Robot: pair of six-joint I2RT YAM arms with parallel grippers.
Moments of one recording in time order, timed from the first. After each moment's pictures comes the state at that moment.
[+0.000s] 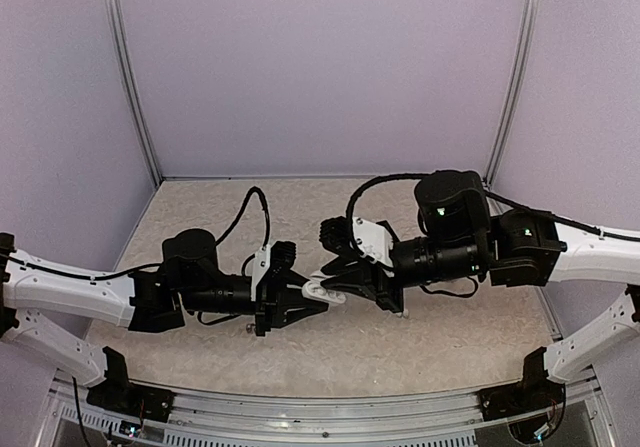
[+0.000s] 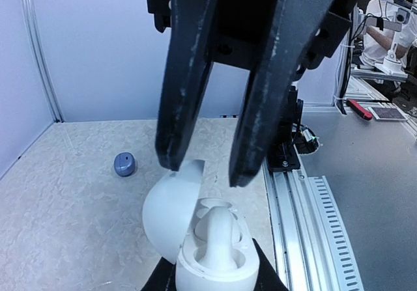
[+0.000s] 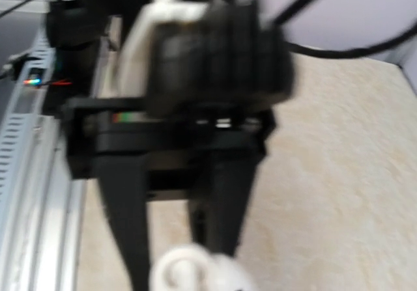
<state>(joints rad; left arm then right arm) -1.12 1.27 0.63 0.52 0.38 0.11 1.25 1.26 1.16 -0.32 -0.11 -0.33</state>
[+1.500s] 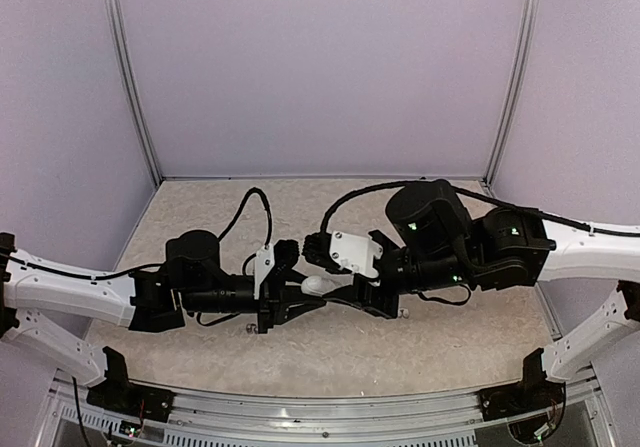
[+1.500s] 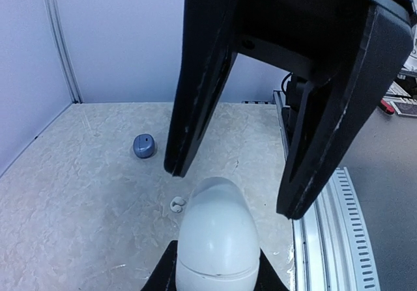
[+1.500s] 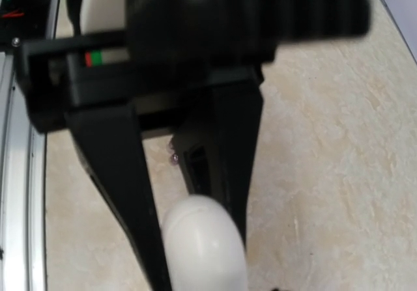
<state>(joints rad) -1.11 1.27 0.63 0.48 0.28 0.12 1.31 1.34 1.25 -0.50 0.09 -0.31</state>
